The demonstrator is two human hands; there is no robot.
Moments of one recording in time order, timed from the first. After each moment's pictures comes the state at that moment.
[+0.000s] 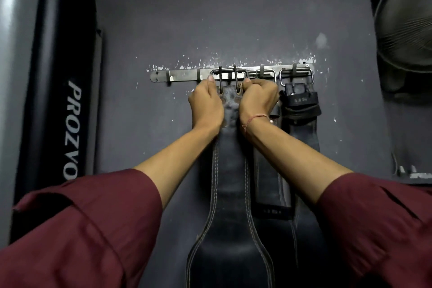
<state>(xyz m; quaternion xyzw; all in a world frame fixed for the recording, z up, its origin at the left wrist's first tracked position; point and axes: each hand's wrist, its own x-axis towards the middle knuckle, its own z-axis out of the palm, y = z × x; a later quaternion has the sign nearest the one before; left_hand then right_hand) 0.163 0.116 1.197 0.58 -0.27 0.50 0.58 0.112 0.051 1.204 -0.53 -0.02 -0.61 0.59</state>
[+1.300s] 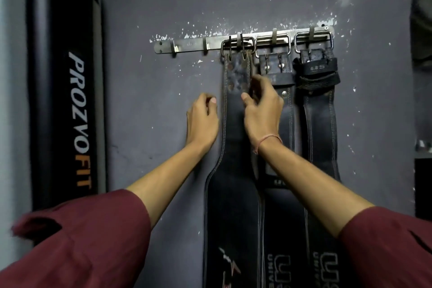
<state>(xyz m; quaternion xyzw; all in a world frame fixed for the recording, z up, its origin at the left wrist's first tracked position) 0.207 0.141 1.113 0.67 -0.27 0.44 0.53 0.146 0.033 1.127 -0.65 -0.10 -0.62 0.42</state>
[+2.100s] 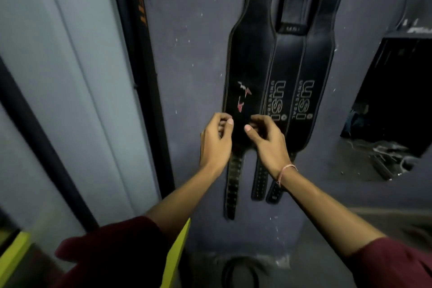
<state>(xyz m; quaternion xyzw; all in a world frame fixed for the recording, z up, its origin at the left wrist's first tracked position) -0.039 0.272 0.791 0.73 -0.21 0.16 0.63 -0.090 0.151 0.801 -0.80 0.03 -0.29 0.53</state>
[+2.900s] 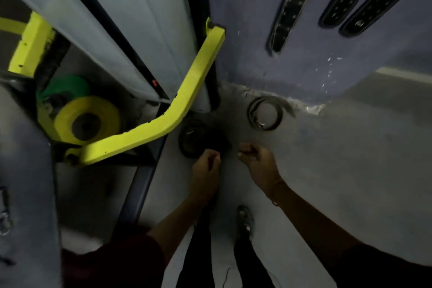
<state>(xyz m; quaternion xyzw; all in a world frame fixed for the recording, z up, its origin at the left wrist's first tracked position) -0.293 0.390 0.298 0.84 0.13 -0.14 0.50 -0.275 0.231 0.333 -0.75 0.20 0.18 0.60</state>
